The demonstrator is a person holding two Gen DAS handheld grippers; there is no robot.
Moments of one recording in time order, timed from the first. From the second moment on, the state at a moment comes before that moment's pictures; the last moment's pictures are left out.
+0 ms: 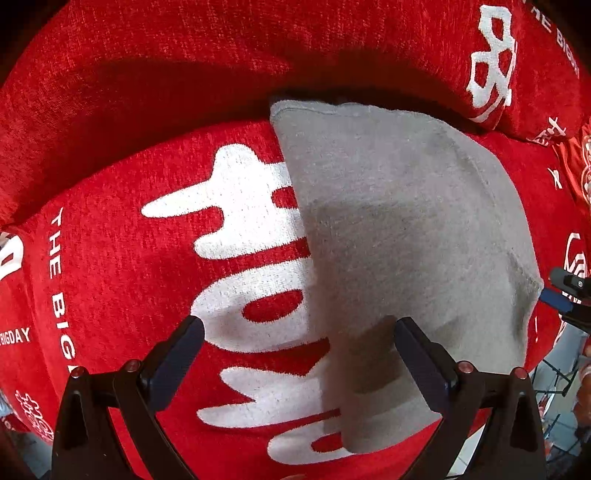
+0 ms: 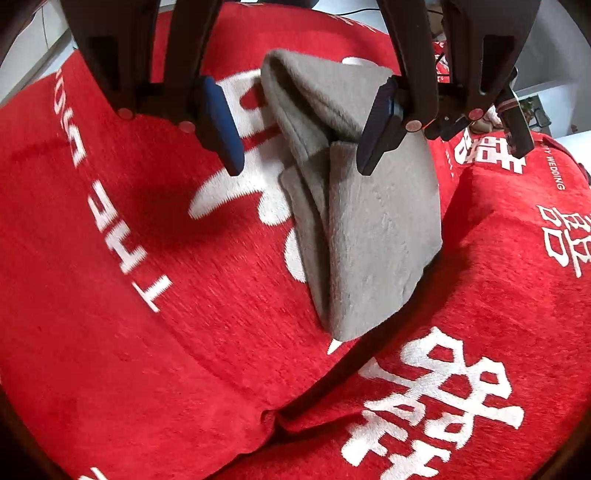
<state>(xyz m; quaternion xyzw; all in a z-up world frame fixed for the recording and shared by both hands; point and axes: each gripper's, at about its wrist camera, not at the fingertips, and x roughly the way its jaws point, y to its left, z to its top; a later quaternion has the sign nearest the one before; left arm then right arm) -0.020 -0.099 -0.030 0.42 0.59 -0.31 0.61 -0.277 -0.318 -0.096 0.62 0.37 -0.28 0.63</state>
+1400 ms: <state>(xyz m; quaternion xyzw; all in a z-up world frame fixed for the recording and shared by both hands) -0.018 -0.086 0.011 0.24 0.67 -0.41 0.57 -0.154 -0.259 -0.096 0.69 0.31 0.04 0.65</state>
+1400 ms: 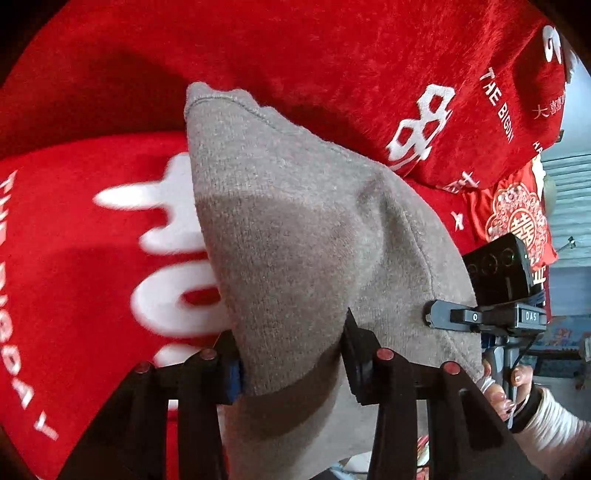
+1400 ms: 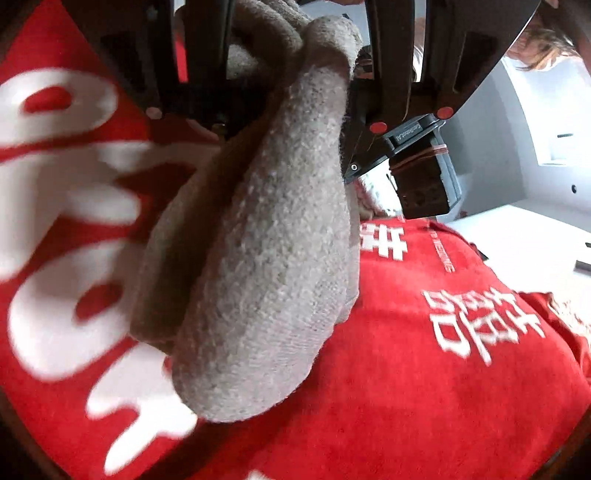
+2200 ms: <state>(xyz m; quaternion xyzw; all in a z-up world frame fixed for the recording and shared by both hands) 0.006 0.010 0.028 0.32 0.64 -0.30 0.63 -0.106 -0.180 -0.084 0.41 0.59 -0.23 0.66</state>
